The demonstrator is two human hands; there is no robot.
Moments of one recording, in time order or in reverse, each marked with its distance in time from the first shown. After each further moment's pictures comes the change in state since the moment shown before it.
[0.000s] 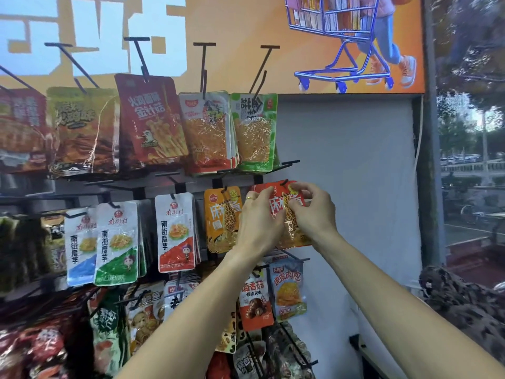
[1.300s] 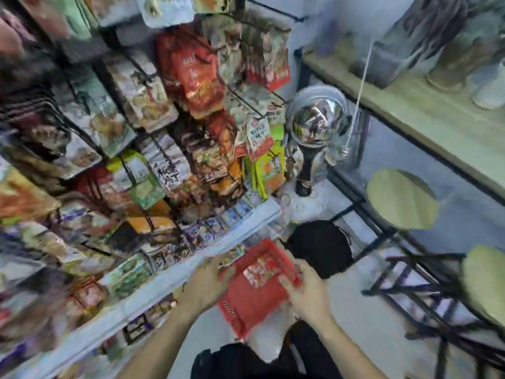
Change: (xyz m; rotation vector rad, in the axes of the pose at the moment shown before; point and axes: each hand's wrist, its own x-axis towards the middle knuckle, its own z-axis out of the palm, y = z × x) left_hand -0.652 -0.244 -0.101 0.020 -1.333 -0.541; right_hand -0.743 0.093 -0.025 -0.540 -0.344 0.979
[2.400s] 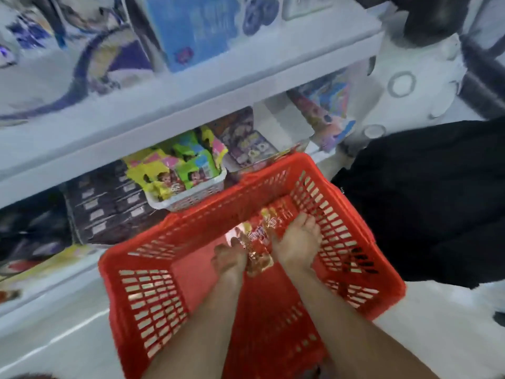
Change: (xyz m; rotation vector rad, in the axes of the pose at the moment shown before) left_hand 0.534 -0.301 0.663 -0.835 0.181 -0.828; right_hand 0.406 0.567 0.466 -0.666 0.156 0.140
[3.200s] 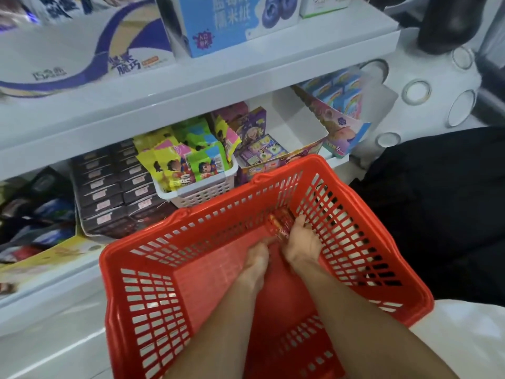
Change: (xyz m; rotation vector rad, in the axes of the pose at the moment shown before) left_hand -0.020 0.018 0.032 -0.403 -0.386 0.052; right_hand 0.041 0.004 0.044 -0.078 -0.143 -0.113
